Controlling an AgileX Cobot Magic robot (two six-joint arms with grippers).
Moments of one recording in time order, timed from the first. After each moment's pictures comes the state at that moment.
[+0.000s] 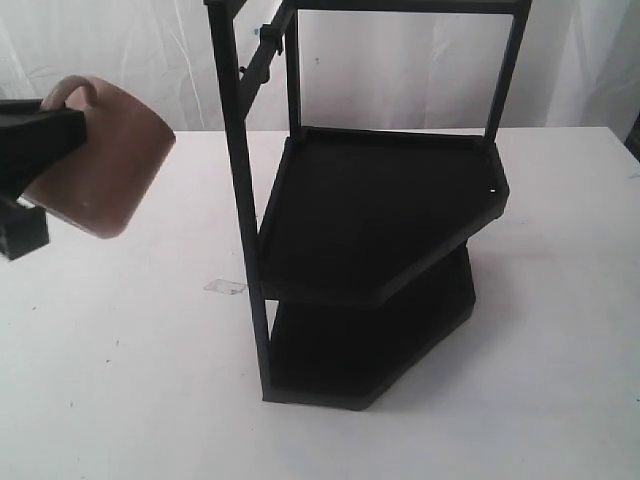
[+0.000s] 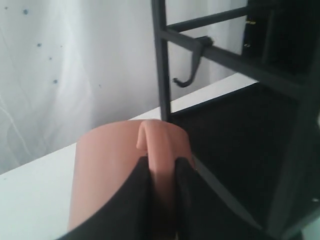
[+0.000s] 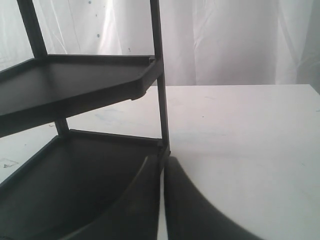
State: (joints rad) left arm -0.30 0.75 -0.54 -1.79 0.20 1.89; right arm 0.23 0.06 -0.01 0.03 0.12 0.07
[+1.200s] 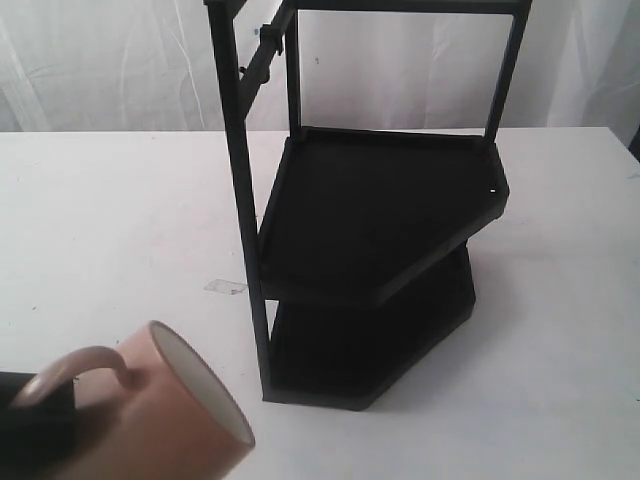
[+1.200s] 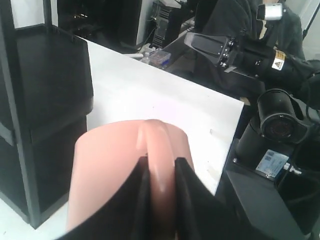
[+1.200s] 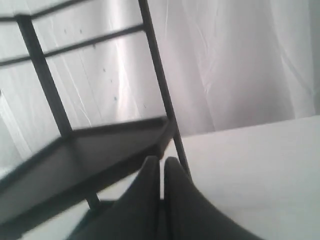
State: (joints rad) left arm -0.30 0.41 -0.41 -1.24 0.82 1.10; right arm 0.23 0.06 -0.01 0.03 -0.08 0.24
